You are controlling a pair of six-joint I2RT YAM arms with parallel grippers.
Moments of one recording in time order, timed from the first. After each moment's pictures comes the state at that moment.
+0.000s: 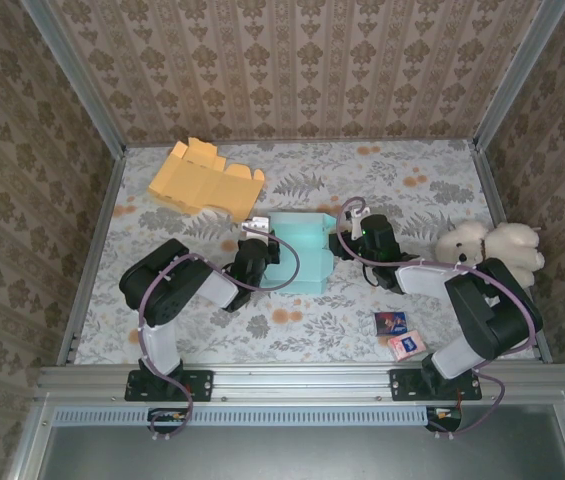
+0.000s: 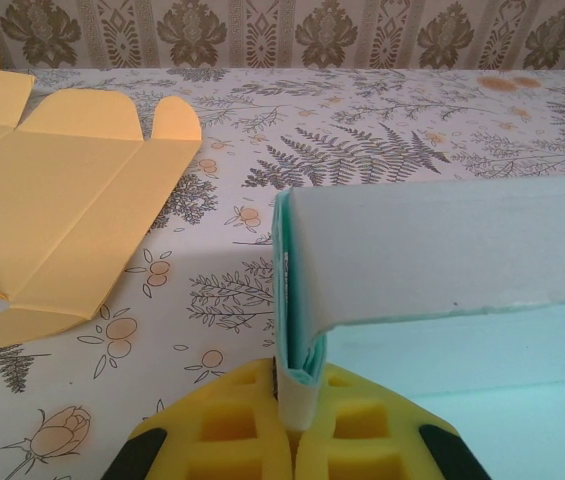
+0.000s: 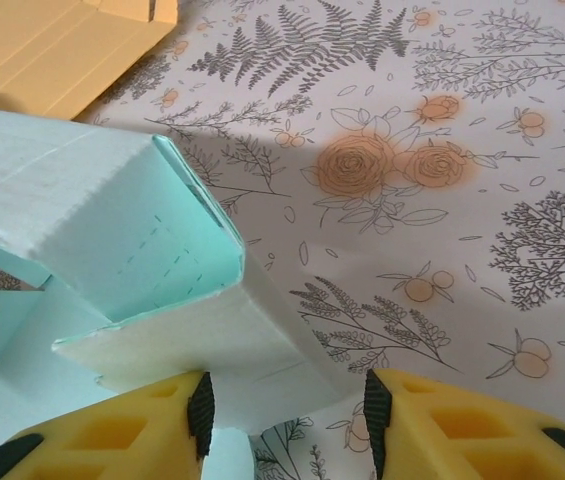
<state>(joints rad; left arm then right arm) -0.78 1.87 0.58 0.99 -0.46 -0.25 0.42 1.55 0.60 0.40 -0.05 0.25</state>
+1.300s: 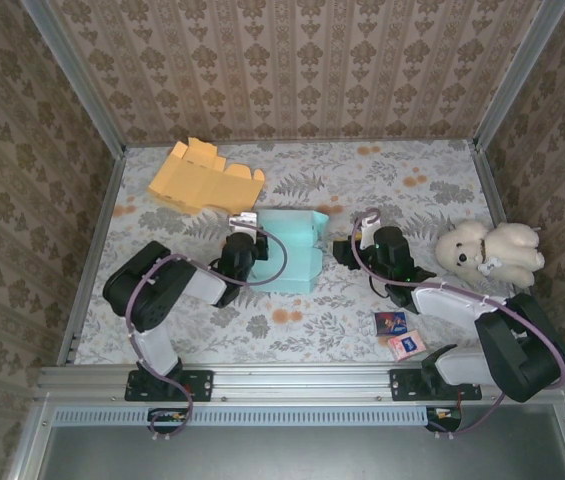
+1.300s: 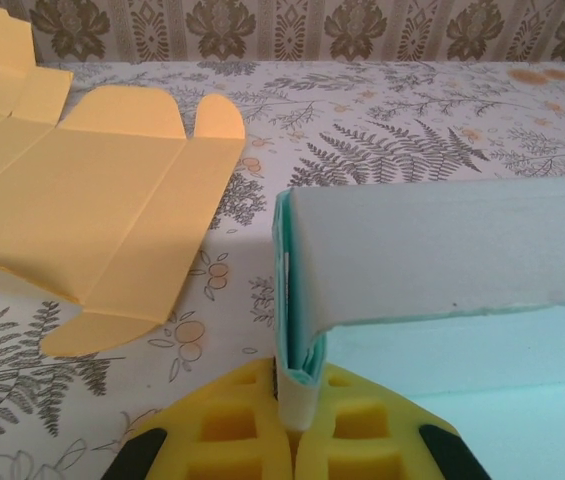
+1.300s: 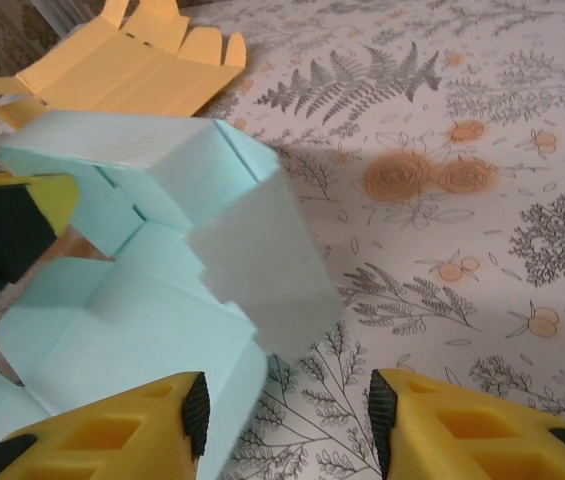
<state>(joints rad) -0.67 1.77 0.54 0.91 -0.34 -0.23 0.44 1.30 0.47 0.38 -0.08 0.29</state>
